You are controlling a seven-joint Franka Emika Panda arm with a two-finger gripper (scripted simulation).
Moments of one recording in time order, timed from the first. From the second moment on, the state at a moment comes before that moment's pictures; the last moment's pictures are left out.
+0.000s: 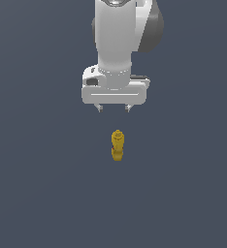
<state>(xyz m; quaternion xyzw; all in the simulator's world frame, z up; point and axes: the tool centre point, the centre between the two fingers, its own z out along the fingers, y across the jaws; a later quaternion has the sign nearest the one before) -0.018 0.002 0.286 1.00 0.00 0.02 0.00</state>
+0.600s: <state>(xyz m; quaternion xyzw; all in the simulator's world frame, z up) 0.011 0.018 0.226 1.00 -0.02 0.00 0.00</state>
